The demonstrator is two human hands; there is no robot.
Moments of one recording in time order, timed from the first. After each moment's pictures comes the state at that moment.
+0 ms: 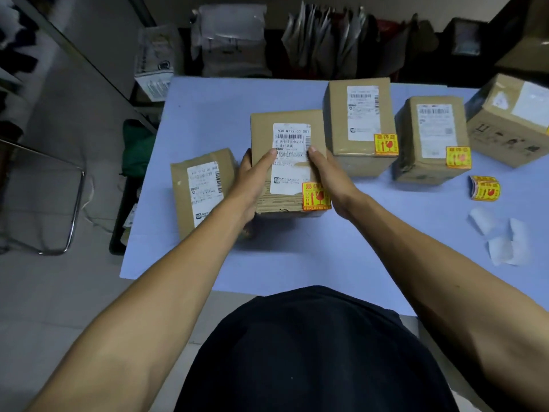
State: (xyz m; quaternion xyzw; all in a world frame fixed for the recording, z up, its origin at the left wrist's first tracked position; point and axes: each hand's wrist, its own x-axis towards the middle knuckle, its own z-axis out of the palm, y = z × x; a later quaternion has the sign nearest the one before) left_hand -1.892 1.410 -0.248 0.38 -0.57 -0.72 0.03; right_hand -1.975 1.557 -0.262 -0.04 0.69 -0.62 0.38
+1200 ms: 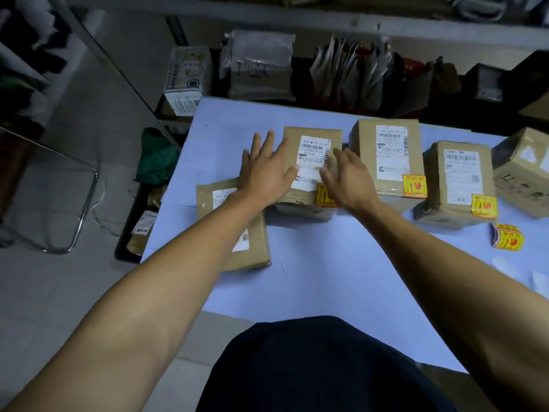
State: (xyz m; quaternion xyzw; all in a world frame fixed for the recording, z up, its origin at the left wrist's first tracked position) left_hand -1.930 1.344 -0.228 0.20 -0.96 -0.17 -0.05; right_hand -2.017 1.513 -0.235 -0.27 0.92 -0.24 0.15
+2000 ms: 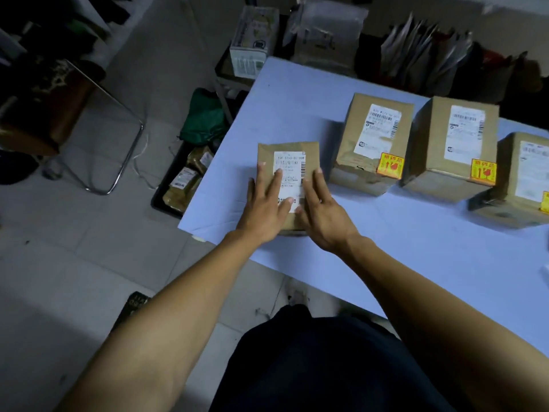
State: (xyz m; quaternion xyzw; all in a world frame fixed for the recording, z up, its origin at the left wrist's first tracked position) left_hand -1.733 1.349 -0.285 0.29 -0.91 -0.29 -0.03; right_hand -1.836 1.483 -0.270 -0.49 0.82 -0.21 0.22
